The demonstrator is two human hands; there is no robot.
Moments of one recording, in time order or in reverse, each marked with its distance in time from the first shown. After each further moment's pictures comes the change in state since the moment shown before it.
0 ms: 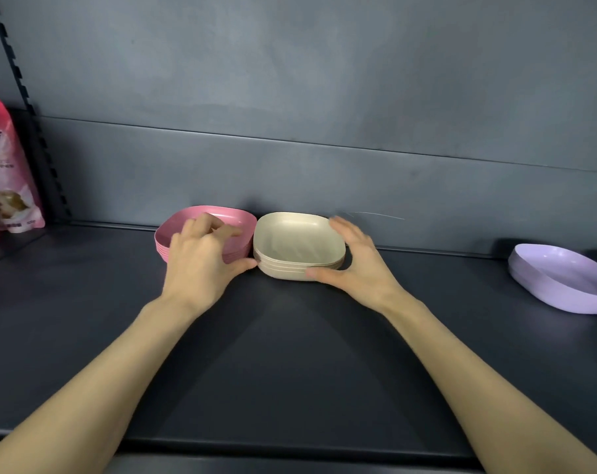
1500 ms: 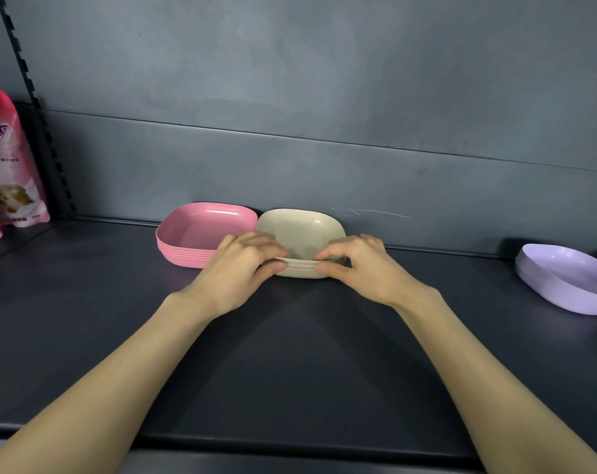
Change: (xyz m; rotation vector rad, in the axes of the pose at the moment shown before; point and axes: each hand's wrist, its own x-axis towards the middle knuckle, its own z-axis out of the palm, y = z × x) left_hand 0.005 0.002 0.019 -0.032 -0.229 0.432; right_hand 0.008 0.000 -0.004 -0.332 -0.179 -0.172
